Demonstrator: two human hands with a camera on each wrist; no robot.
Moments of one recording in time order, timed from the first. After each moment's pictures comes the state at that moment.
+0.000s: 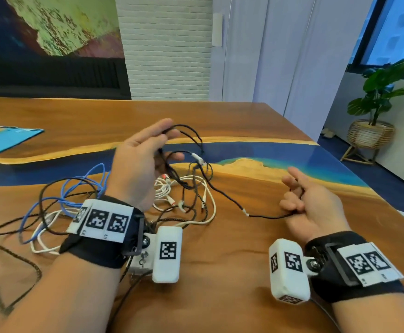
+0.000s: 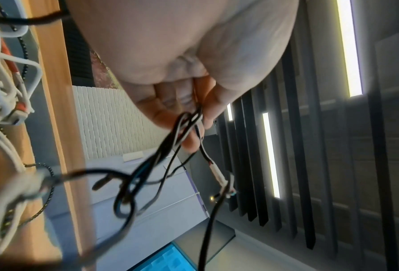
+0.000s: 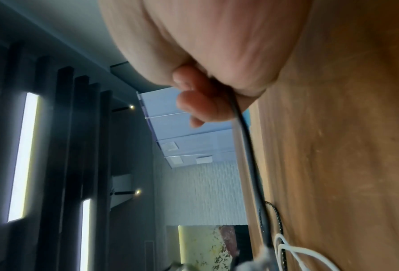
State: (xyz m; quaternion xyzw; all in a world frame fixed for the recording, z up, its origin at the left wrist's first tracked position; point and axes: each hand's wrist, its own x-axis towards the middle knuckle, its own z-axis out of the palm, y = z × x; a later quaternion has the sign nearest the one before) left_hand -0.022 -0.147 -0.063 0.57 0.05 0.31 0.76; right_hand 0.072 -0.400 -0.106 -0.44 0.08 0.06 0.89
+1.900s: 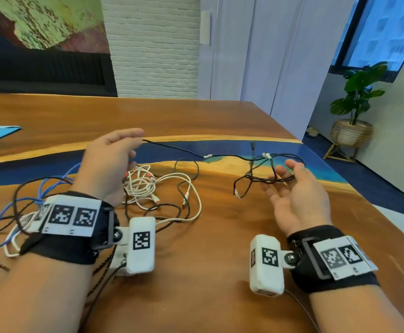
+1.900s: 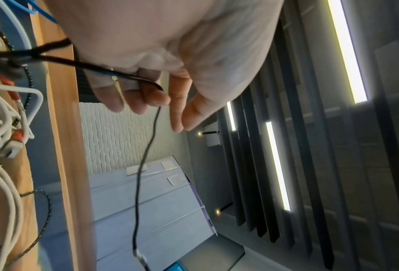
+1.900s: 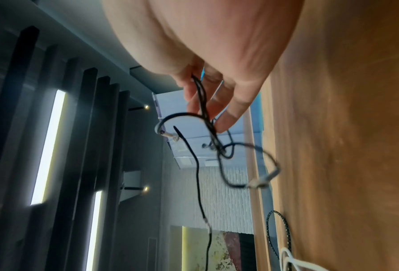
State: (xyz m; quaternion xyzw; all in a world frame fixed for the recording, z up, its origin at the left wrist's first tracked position) left_hand -0.017 -0.123 -0.065 0.65 0.17 0.32 0.66; right_hand 0.068 -0.402 -0.100 -0.45 0.05 -0.01 0.89
